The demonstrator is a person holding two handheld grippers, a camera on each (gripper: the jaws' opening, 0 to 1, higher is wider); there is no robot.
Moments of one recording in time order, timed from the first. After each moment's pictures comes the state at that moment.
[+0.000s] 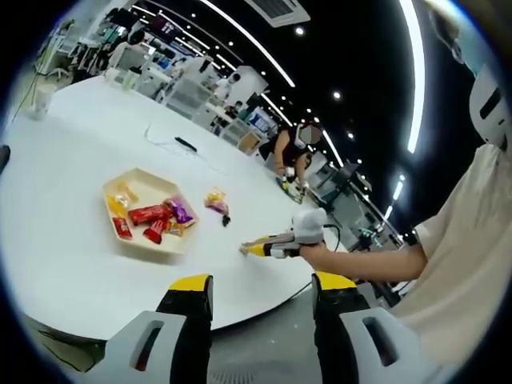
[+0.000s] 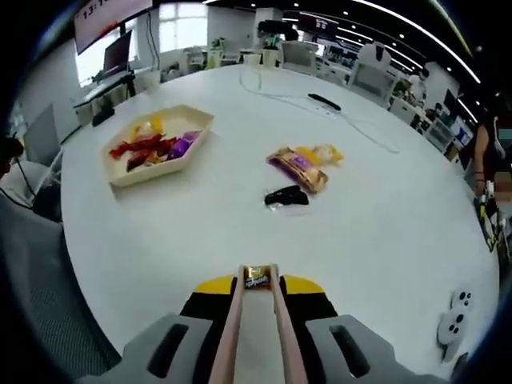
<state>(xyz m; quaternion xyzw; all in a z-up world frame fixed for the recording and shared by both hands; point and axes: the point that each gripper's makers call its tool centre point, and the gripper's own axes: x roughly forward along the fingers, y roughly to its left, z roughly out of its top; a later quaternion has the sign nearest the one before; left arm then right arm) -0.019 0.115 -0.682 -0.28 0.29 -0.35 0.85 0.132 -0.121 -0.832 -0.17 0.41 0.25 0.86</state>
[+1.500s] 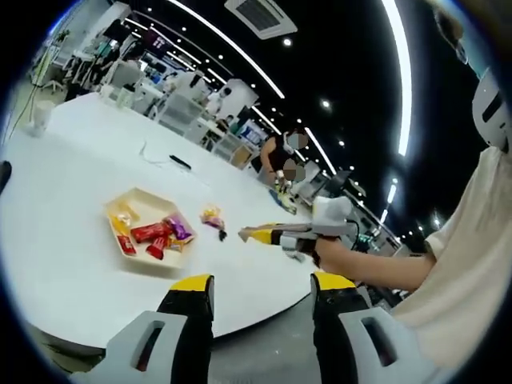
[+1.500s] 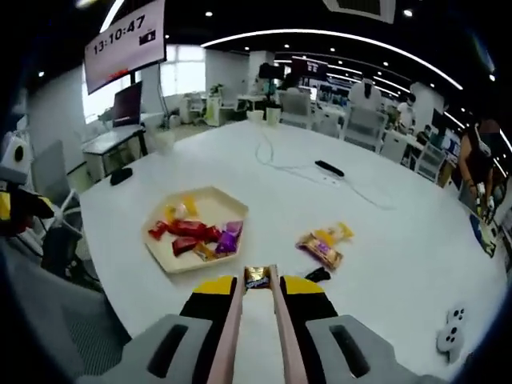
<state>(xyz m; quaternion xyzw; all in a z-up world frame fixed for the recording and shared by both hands) -0.026 0.133 -0.659 -0.28 0.24 -0.36 0.86 0.131 -0.043 -0.728 -0.12 0.29 0.27 0.91</state>
